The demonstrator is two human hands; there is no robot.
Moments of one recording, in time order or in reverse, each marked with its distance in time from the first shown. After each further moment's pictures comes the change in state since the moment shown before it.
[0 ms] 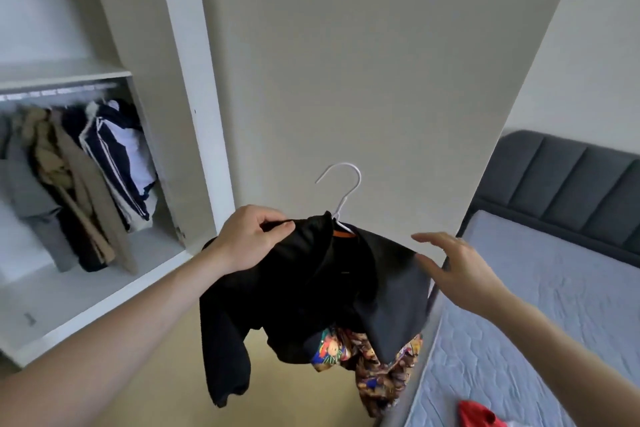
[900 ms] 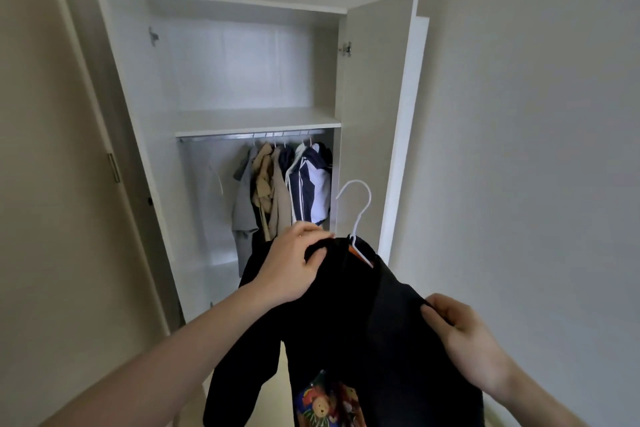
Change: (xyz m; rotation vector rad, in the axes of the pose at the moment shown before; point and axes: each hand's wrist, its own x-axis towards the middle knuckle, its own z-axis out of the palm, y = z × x) left_hand 0.001 -0.226 -0.264 0.410 0.511 -0.212; right_hand 0.240 -0.304 0.242 0.530 -0.459 -0.176
